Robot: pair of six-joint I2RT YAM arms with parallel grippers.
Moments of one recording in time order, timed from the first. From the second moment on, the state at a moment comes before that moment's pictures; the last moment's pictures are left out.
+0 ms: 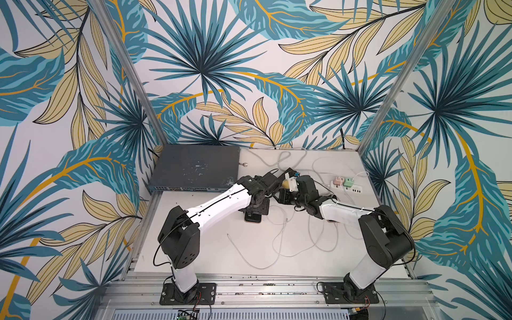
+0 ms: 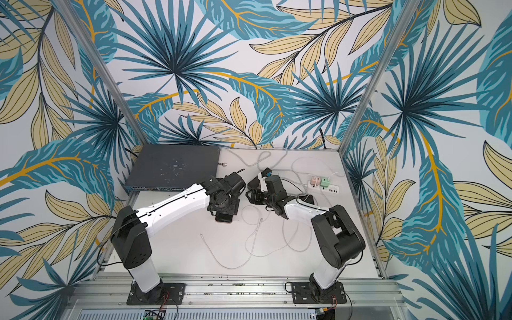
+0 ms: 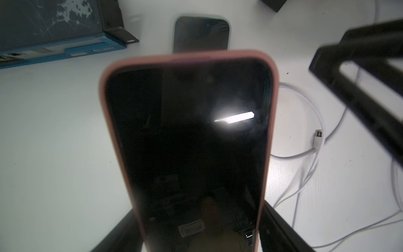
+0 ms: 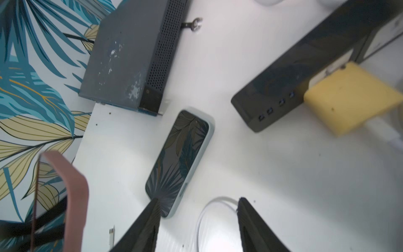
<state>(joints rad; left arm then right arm) -0.78 1.78 1.54 -1.09 -0.23 -0.66 0.63 1.67 0.86 0.16 -0.25 0.54</state>
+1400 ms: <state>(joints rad) -0.82 2.31 1.97 -1.11 -0.15 -0.56 0.64 1.37 0.49 -0.02 0.21 0.64</state>
